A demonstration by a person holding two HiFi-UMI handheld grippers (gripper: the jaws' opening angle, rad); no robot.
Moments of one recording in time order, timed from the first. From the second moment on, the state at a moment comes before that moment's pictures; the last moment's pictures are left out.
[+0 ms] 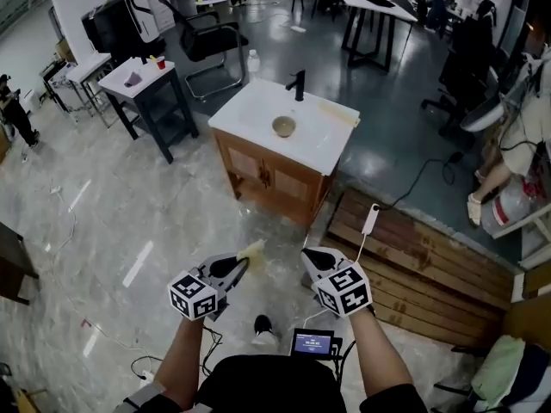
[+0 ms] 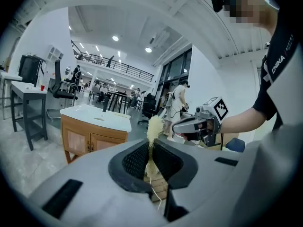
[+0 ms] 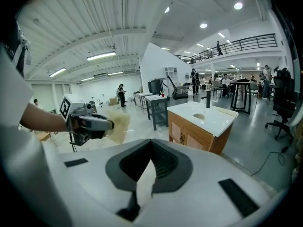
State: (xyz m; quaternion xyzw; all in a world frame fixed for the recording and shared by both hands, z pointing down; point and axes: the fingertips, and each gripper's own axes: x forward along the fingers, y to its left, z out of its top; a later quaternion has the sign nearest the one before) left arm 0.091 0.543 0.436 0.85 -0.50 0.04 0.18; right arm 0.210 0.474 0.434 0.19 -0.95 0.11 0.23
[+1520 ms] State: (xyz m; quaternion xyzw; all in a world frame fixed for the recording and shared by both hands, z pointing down) left arm -0.034 0.211 0.441 0.85 -0.48 0.07 0.19; right arm 0.068 0.145 0.462 0.21 -0.94 0.16 0.23
